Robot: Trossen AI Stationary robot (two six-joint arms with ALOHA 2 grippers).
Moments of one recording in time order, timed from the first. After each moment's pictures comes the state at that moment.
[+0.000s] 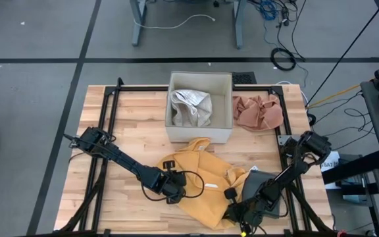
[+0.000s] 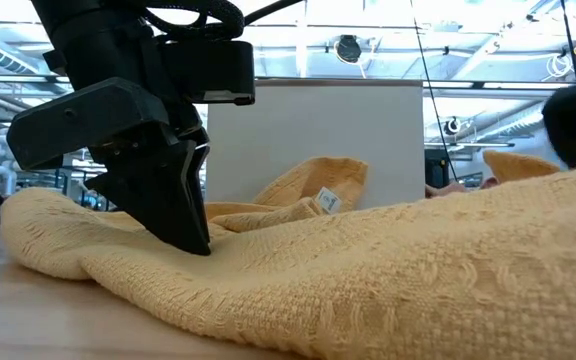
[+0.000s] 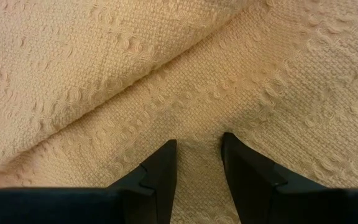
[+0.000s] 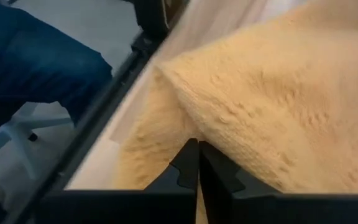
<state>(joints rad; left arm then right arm) -0.47 1.98 1.19 -0.50 -0.32 -0.52 0.87 1.87 0.79 0.39 0.36 0.35</state>
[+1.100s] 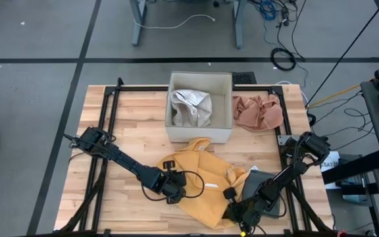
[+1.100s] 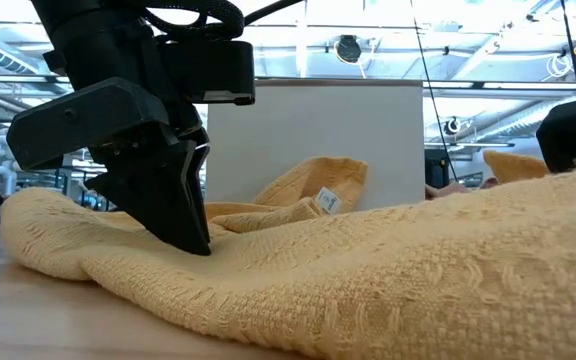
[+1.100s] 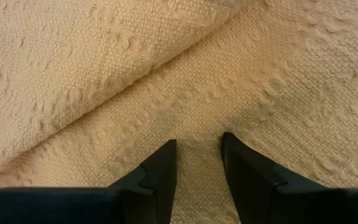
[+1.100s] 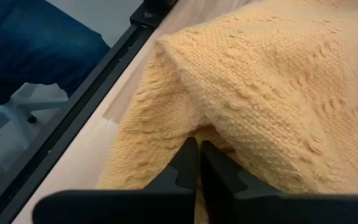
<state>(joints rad) -0.47 1.98 1.19 -0.50 -0.32 -0.52 0.85 1.89 0.80 0.35 0.32 0.33</state>
